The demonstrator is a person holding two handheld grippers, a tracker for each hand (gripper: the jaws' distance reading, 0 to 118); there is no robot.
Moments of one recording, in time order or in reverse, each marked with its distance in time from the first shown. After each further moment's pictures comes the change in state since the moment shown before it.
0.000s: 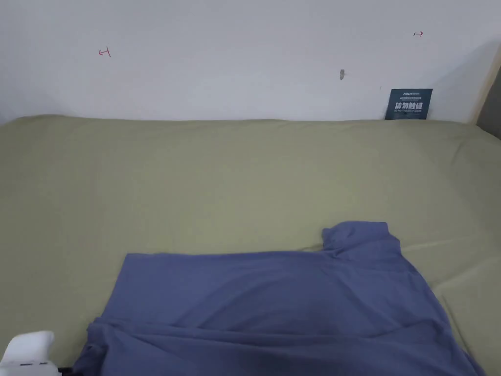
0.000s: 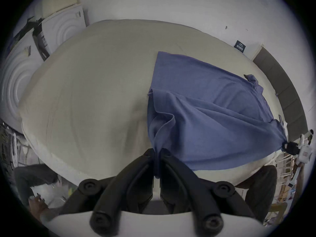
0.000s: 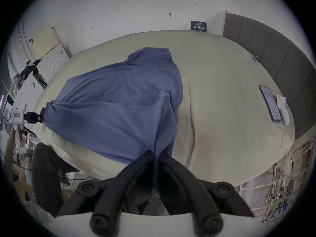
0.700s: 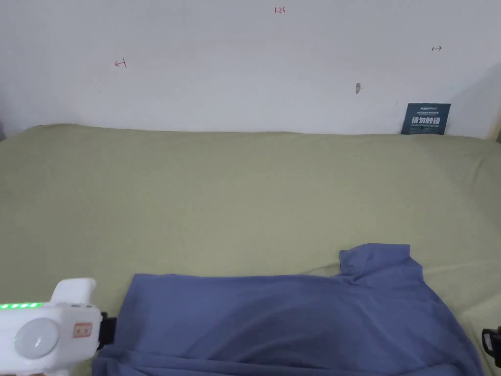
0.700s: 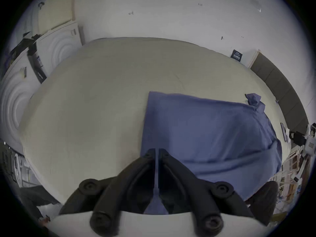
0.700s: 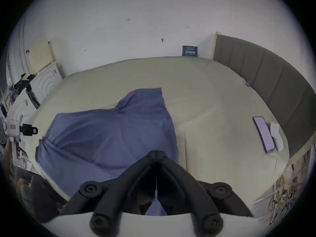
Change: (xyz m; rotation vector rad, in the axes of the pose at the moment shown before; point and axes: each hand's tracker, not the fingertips) left arm 0.029 0.109 -0.034 0.117 0.008 -0.082; right arm -0.018 0.105 -0.030 0.218 -0.086 -0.030
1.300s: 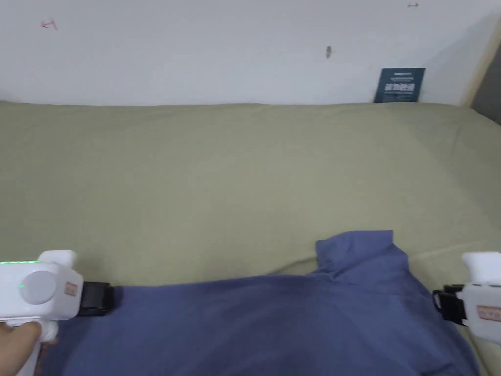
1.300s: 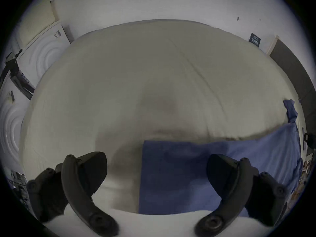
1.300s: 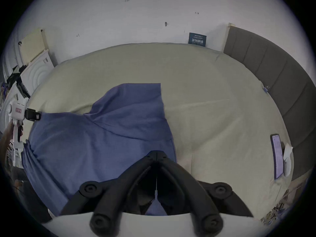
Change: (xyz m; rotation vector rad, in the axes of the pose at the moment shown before) left arm 0.024 0.085 -0.145 -0.127 0.124 -0.070; right arm 0.015 0.052 -0.118 -0.127 -0.018 0.061
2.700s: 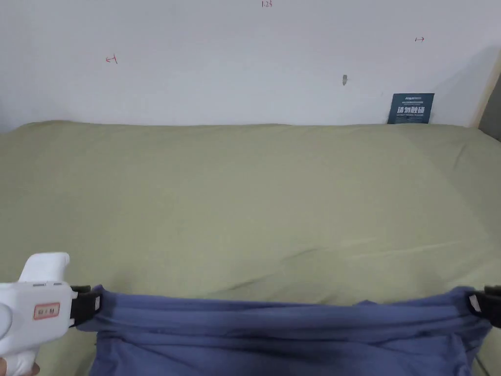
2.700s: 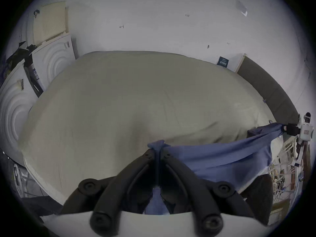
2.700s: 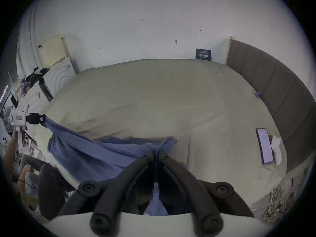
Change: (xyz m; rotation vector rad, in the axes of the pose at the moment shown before) left arm -0.052 -0.151 0.211 0.245 -0.194 0.020; right arm 0.004 -0.071 0.174 0.108 0.129 0.025
